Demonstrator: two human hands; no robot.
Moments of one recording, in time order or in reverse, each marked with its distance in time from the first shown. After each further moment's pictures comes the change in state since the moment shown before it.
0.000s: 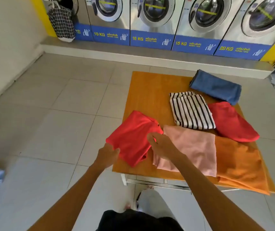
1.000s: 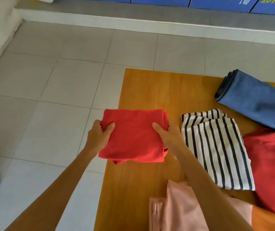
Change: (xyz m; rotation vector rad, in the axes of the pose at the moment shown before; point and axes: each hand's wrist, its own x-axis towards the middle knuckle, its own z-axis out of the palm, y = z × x) left_hand 0.268 0.162 -0.047 -0.146 0.141 -0.041; right_hand 0.297 0.084 -0.076 0.706 0.094 0.426
